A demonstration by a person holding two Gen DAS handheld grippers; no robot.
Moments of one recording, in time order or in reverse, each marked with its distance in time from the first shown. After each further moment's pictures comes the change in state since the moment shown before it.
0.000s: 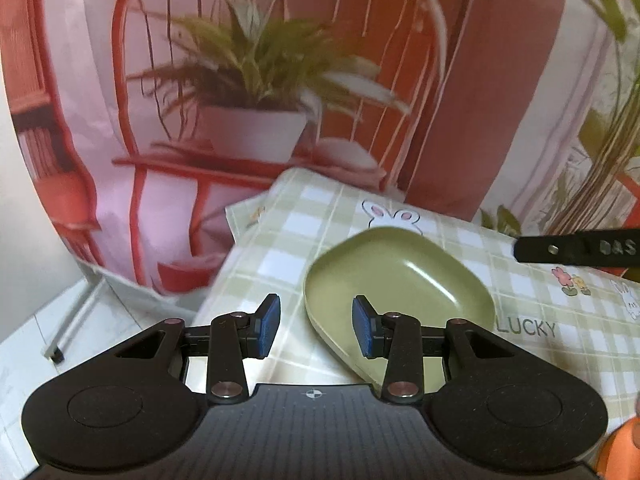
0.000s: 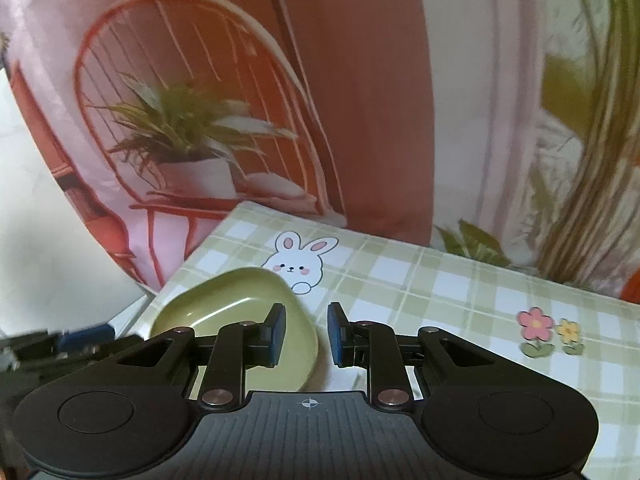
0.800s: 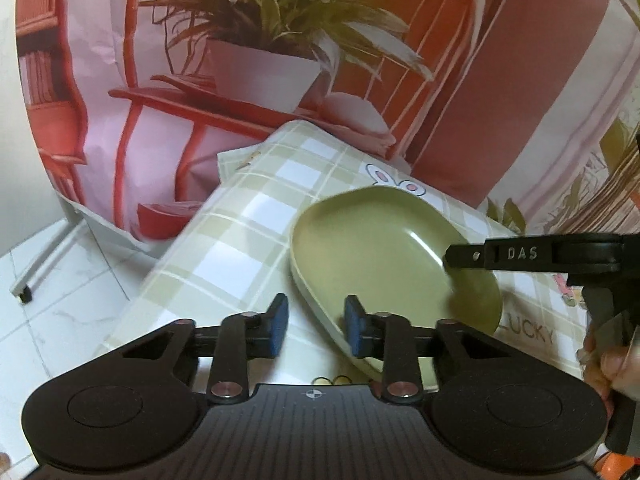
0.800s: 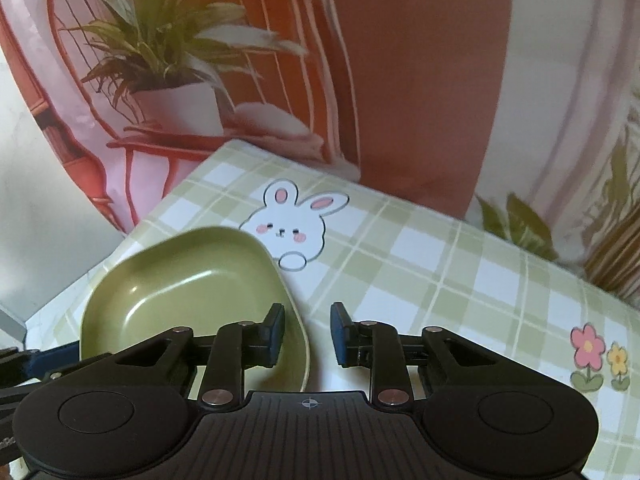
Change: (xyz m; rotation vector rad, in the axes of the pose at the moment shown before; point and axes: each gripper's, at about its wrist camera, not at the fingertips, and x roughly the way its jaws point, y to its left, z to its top) left arm 0.031 0.003 -0.021 -0.148 0.069 -0.047; right arm 0.077 0.003 -0.006 -0.080 0.152 -0.013
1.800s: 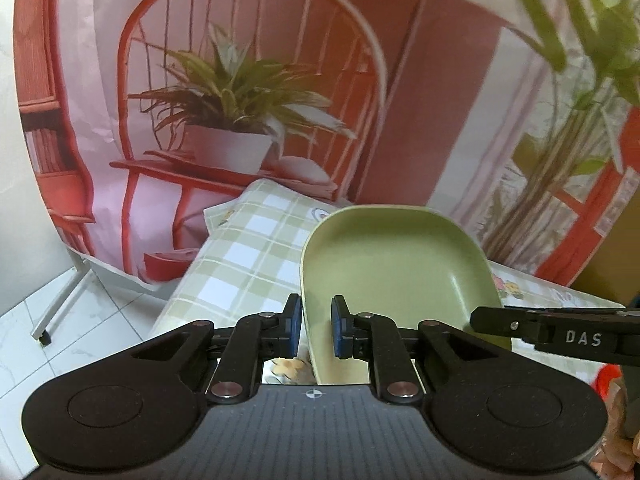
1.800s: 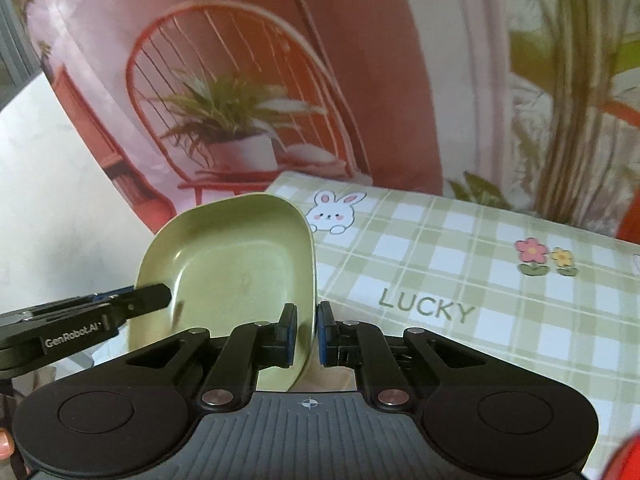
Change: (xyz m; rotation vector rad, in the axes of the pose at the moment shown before) left arm -0.124 -0.050 -0.002 0.116 -0.090 -0.019; right arm -0.177 0.001 -0.079 0.129 -0.157 0.123
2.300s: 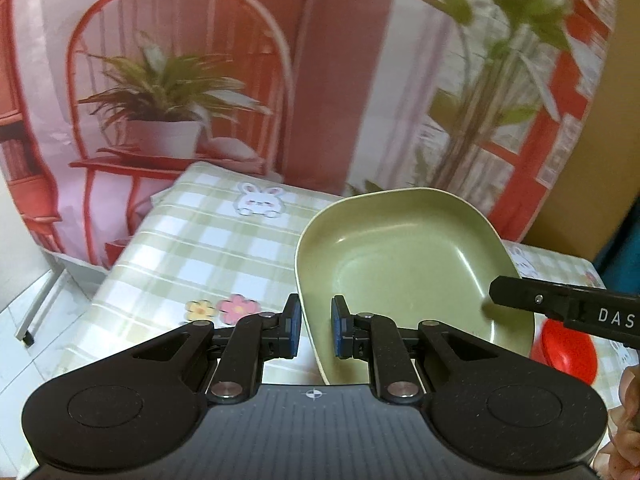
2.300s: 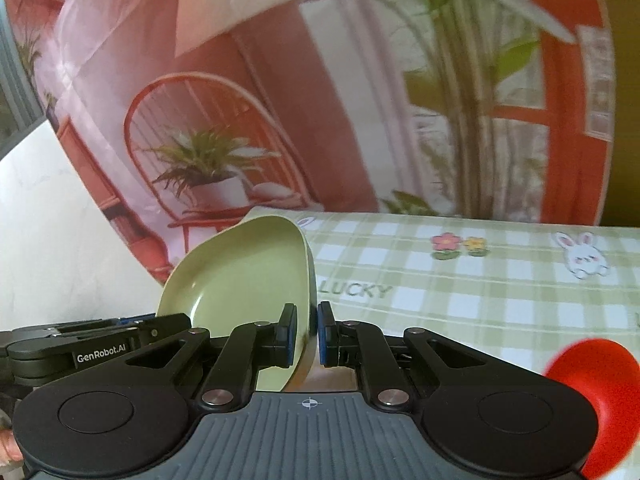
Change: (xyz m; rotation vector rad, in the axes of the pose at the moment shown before) left arm -0.030 -0.076 -0.037 0.081 0.037 -0.069; right arm -0.100 -0.054 -0.053 0.064 -0.147 -0.038
